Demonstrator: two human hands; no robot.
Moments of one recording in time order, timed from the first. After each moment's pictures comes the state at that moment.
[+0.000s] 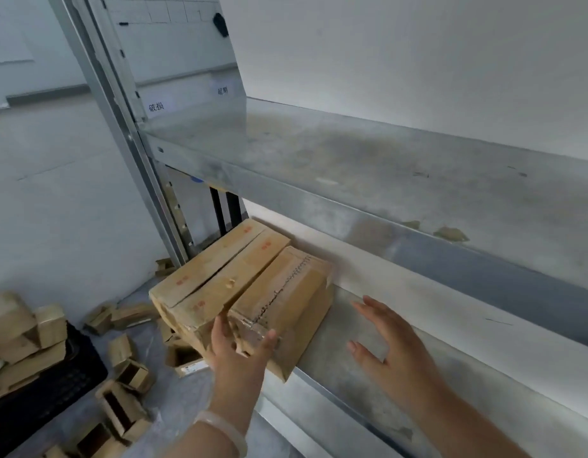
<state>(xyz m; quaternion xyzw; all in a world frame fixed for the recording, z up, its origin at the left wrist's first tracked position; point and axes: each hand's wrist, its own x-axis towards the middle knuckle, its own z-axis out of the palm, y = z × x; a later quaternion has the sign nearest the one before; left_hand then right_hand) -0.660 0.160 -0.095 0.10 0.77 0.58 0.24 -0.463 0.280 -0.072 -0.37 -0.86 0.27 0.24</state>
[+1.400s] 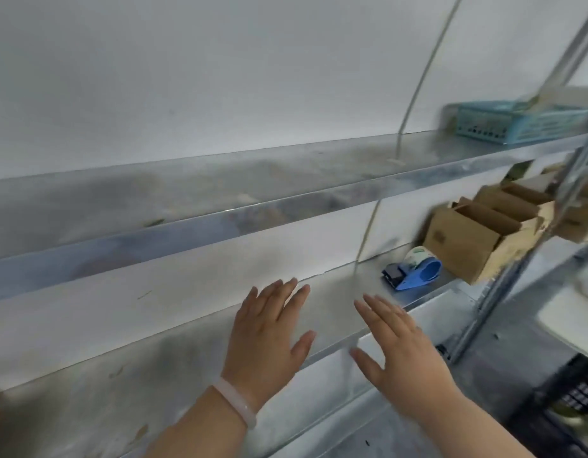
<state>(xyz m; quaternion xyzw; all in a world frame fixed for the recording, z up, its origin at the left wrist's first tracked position) -0.306 0.175 -0.029 0.91 0.28 0.32 0.00 -0.123 0.034 -0.021 -0.77 -0.61 -0.06 0.19</state>
